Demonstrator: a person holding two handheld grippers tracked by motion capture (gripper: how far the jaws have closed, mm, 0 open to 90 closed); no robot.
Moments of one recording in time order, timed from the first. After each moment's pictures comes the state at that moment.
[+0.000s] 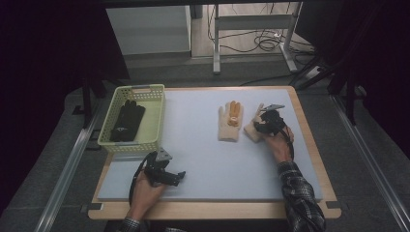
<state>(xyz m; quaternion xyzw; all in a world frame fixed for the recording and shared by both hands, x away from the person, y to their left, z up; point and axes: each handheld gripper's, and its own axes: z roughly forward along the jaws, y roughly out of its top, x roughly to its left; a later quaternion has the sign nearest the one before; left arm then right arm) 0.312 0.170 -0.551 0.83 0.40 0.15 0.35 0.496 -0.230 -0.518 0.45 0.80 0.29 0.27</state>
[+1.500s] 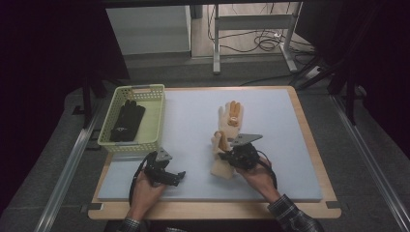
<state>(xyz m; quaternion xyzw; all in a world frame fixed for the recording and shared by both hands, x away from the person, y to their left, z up) 0.312 0.170 -0.552 0.83 0.40 0.15 0.35 0.351 -0.134 -0.493 0.26 0.86 0.42 0.10</state>
